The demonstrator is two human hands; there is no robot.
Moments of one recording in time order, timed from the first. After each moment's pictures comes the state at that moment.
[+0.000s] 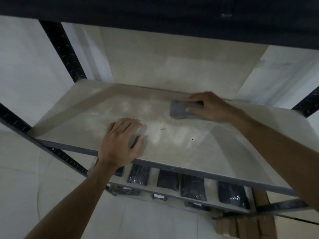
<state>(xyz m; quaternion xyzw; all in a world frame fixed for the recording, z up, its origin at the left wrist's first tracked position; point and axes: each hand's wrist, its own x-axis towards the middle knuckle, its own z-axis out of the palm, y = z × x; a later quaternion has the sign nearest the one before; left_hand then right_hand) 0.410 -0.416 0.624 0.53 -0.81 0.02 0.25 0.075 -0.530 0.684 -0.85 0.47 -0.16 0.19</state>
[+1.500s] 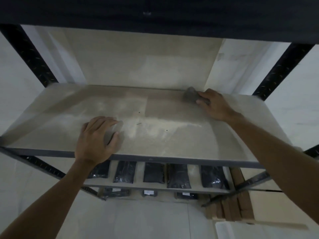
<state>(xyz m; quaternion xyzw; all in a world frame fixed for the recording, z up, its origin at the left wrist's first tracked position) 0.411 -0.417 0.621 0.52 -0.81 0.03 0.26 -0.022 -0.478 0.666 -0.75 0.63 -0.19 0.08</state>
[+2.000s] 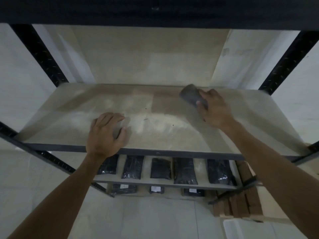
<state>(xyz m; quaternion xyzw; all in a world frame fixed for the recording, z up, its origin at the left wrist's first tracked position) 0.410 -0.417 0.622 0.53 -0.80 0.03 0.27 0.030 -0.432 0.673 -0.71 0.67 -0.21 0.05</state>
